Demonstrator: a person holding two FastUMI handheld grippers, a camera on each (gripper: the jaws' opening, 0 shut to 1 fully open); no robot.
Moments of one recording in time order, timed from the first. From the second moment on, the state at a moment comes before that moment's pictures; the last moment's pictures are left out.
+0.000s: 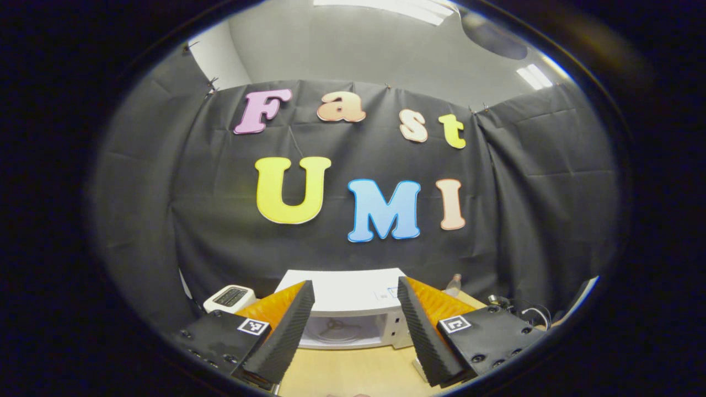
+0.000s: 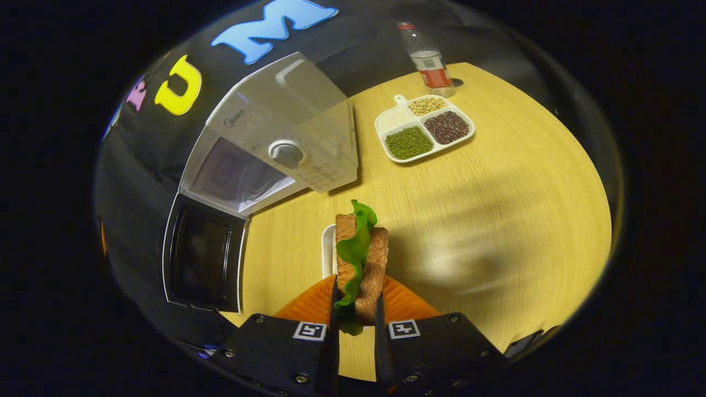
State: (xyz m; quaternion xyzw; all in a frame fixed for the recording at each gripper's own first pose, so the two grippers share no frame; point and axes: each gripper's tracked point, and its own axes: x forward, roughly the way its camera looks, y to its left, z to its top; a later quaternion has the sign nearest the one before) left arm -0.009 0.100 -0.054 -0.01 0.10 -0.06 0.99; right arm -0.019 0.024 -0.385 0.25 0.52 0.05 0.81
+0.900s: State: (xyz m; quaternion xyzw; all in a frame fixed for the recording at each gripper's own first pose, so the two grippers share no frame) left arm -0.025 0.258 -0.024 -0.02 0.05 -0.06 1.00; right arm 0.011 0.150 -0.270 0.38 0.36 0.05 0.85
